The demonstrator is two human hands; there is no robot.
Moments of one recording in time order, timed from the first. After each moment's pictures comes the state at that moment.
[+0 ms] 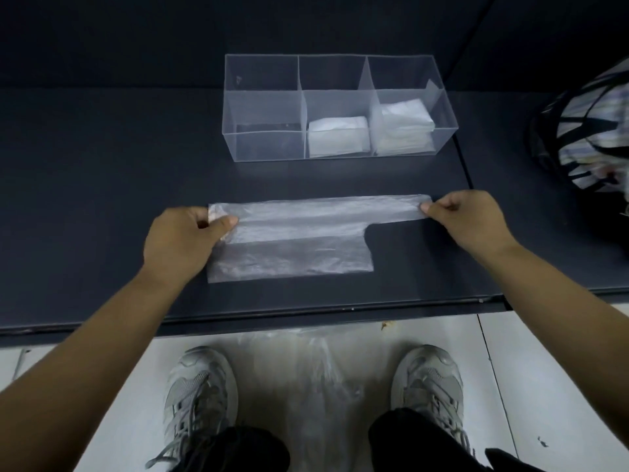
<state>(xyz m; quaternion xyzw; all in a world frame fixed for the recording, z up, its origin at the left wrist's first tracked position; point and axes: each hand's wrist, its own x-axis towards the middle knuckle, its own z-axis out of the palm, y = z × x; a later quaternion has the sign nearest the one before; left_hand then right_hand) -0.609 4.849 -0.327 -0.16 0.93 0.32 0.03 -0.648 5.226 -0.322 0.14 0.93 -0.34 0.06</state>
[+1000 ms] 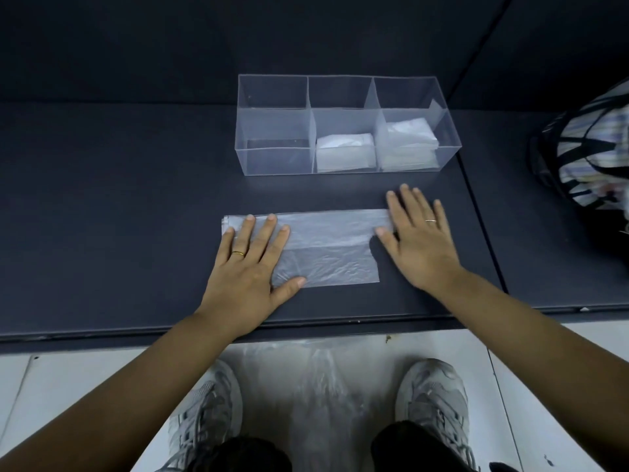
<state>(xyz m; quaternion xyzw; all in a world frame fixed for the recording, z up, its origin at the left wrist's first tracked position) -0.578 4.892 -0.349 0.14 0.99 0.05 0.08 -0.640 5.173 -0.352 -0.08 1.00 -0.02 0.04</state>
